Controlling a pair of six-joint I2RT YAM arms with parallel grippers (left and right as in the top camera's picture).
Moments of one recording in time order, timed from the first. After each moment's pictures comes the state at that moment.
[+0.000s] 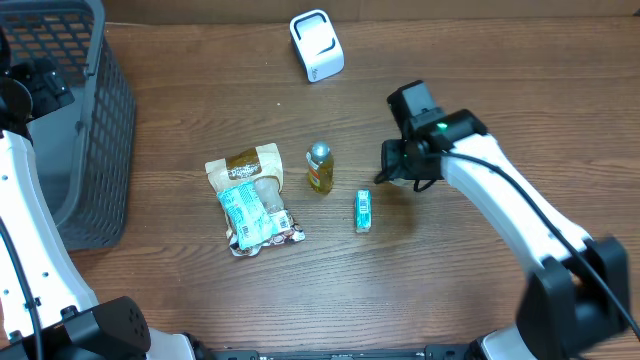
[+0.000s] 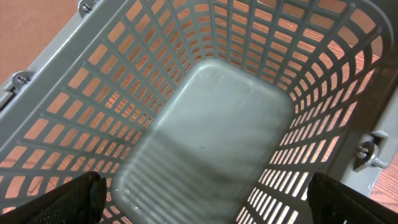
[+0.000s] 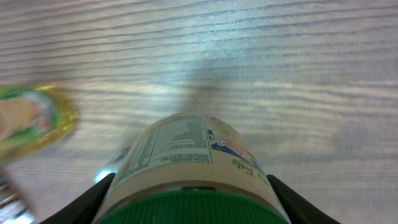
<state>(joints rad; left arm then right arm) 0.42 1.66 1.93 -1.09 -0.24 -0.07 0.39 1.68 1.34 -0.96 0.07 0.38</state>
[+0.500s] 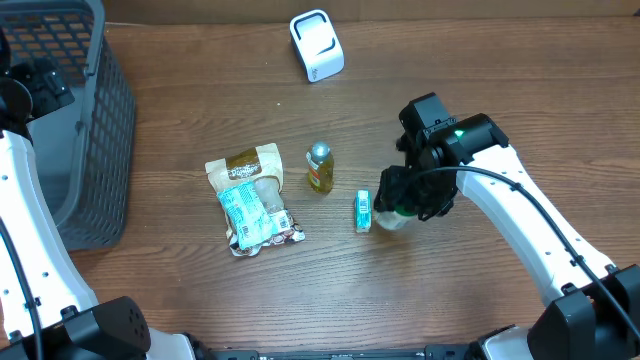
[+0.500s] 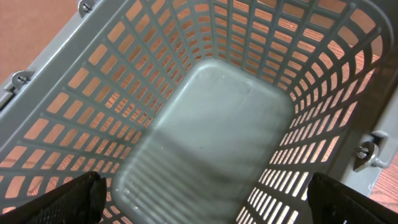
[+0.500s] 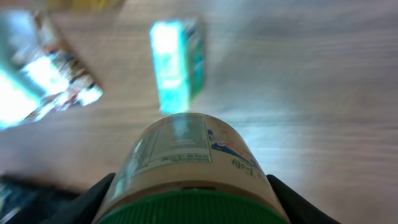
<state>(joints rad) 0.42 1.66 1.93 -1.09 -0.24 -0.07 0.39 1.61 1.34 -1.25 -0.29 0.41</state>
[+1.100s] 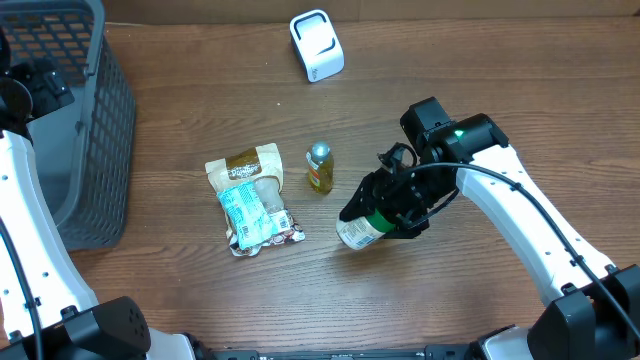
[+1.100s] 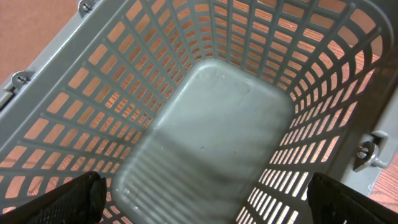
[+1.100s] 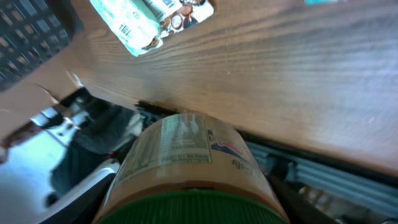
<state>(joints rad) 0.42 1.66 1.93 -1.09 -0.24 -0.07 0.39 1.61 1.34 -1.31 -0.77 0.58</state>
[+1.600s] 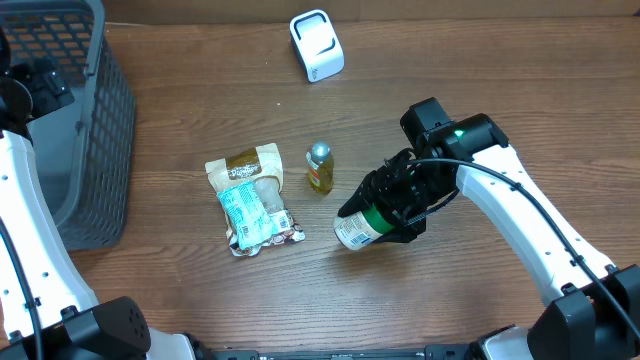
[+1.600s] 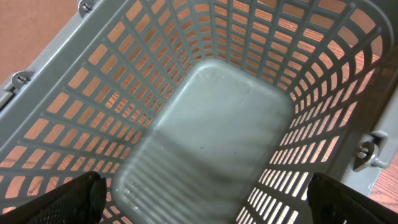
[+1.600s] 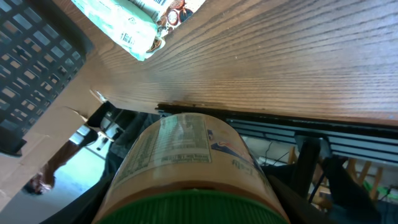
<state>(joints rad) 0.42 1.66 1.93 -1.09 -0.24 -0.07 0.39 1.61 1.34 -1.32 -0.81 0.78</state>
